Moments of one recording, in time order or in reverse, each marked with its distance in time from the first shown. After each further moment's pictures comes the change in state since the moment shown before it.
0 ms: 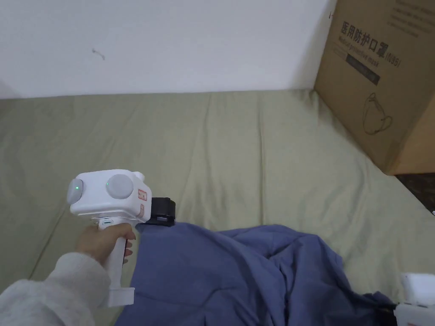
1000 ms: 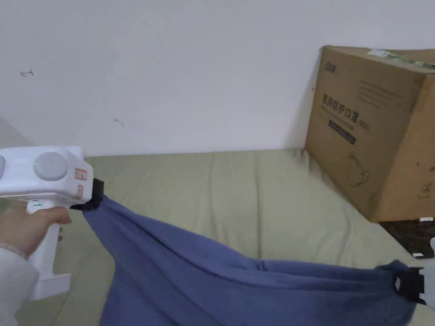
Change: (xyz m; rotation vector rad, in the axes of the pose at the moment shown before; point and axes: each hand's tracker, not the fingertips) left arm -0.058 0.002 0.264 0.390 0.146 -0.031; right arm 0.041 0.056 0.134 0.273 0.137 -0.191
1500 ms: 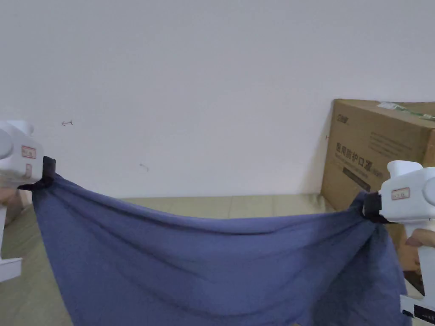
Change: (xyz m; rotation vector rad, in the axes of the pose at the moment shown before) left arm -0.075 0.057 0.125 0.216 0.173 0.061; right arm -0.122 0.155 0.032 0.177 0.086 0.170
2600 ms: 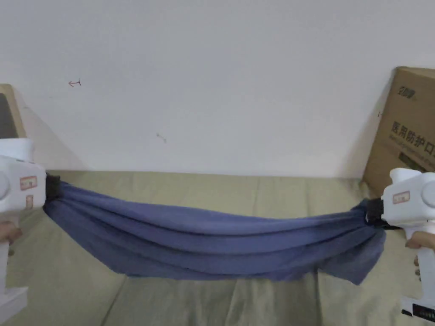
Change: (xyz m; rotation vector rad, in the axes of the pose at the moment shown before) left arm -0.012 -0.068 -0.156 -0.041 -0.004 -0.001; right arm -0.022 -0.007 -0.224 -0.227 0.004 0.015
